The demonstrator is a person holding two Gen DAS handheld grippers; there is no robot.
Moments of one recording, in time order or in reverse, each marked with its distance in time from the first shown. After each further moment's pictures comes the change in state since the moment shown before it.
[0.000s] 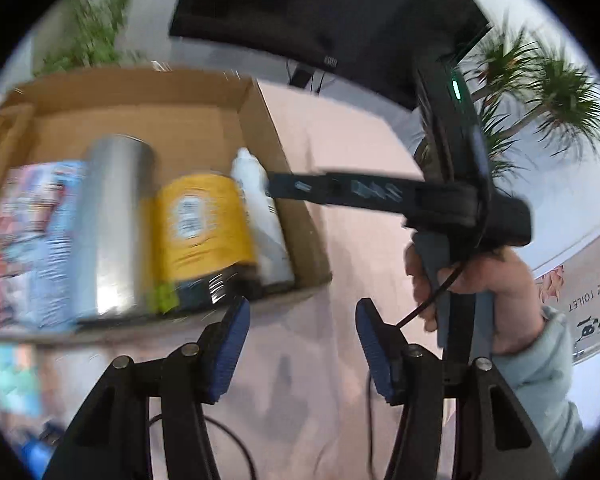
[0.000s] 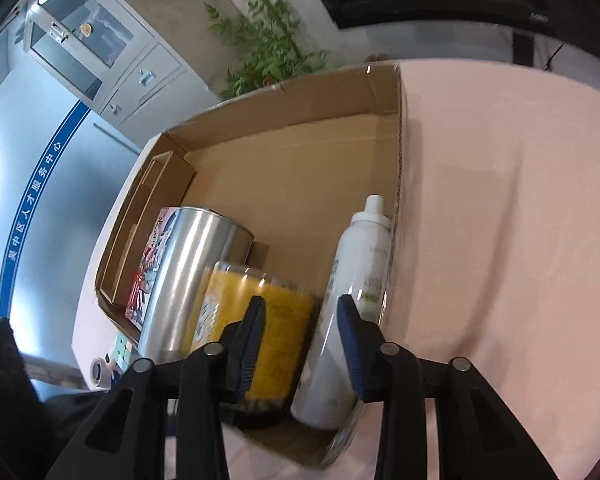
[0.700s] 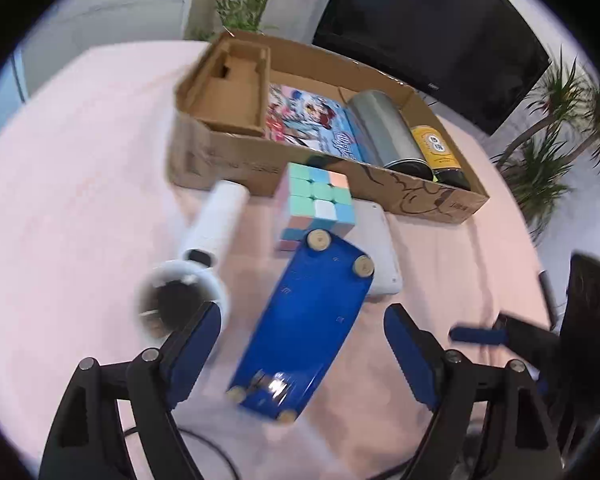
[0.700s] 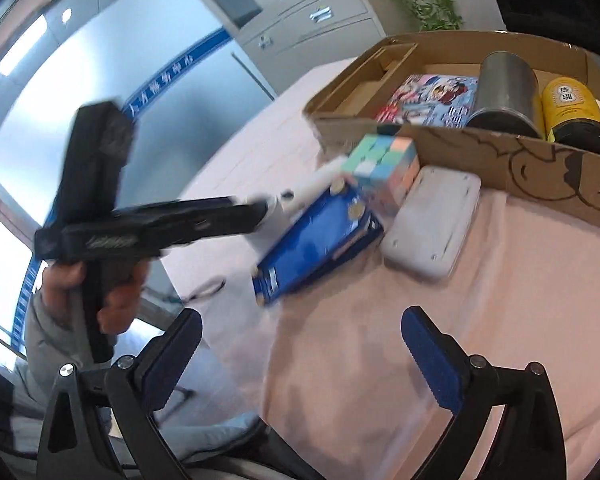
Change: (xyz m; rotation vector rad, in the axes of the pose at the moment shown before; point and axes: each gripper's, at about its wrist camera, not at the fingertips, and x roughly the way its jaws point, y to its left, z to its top) left arm -0.114 0.169 -0.139 -0.144 -0.052 0.218; right arm 0.030 0.227 -0.241 -0.282 0.057 0.280
